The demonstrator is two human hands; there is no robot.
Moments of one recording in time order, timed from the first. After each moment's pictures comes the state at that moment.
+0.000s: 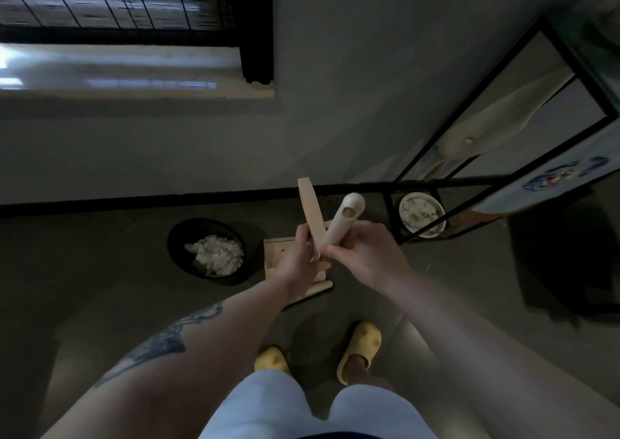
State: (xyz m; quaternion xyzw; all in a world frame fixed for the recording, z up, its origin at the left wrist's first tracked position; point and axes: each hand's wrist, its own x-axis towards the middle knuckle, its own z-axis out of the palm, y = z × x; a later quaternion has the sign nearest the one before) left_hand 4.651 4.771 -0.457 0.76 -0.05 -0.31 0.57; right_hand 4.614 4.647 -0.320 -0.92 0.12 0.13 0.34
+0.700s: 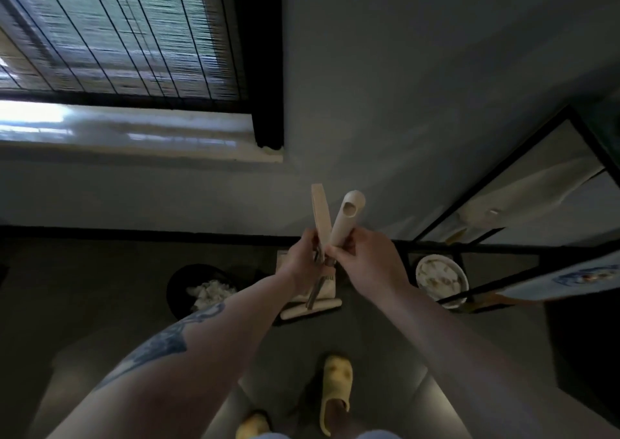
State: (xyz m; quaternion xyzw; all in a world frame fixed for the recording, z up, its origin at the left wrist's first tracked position) left_hand 4.782 4.700 -0.414 0.80 -0.02 -0.26 0.54; right_hand 4.736 4.577 -0.302 -0.94 0.05 0.08 0.33
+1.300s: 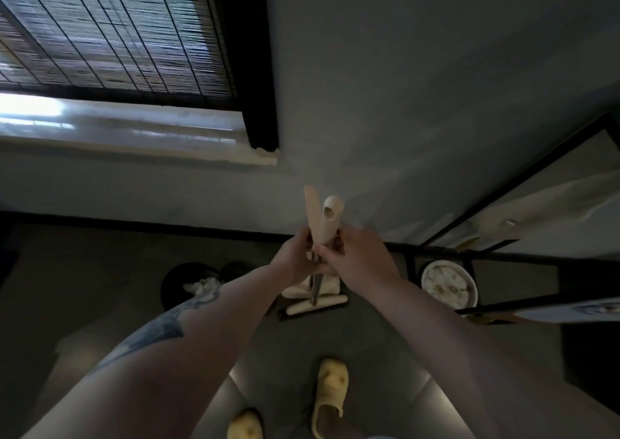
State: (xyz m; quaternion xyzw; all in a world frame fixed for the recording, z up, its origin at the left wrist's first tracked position) left_hand 4.832 4.676 -0.420 0.85 0.00 -0.28 0.44; right_hand 4.794 4.546 -0.331 -0.94 0.01 0.13 0.32
